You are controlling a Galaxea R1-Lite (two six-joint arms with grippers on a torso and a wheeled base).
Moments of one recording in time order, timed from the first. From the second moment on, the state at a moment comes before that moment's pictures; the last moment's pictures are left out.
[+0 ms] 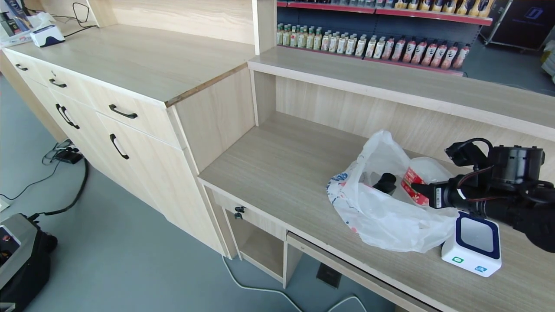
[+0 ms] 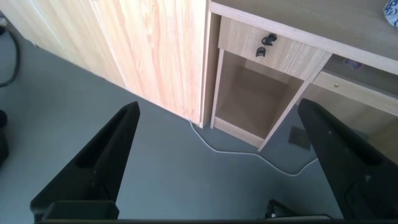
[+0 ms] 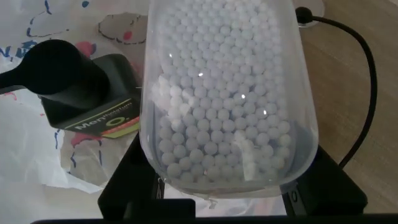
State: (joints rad) left arm -0.05 0.08 0.00 0.00 0.00 0.00; right arm 0.00 1.79 -0.69 -0.73 0.12 -0.15
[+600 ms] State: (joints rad) left arm -0.05 0.08 0.00 0.00 0.00 0.00; right arm -0.01 1.80 -0.65 -0.74 0.12 -0.15
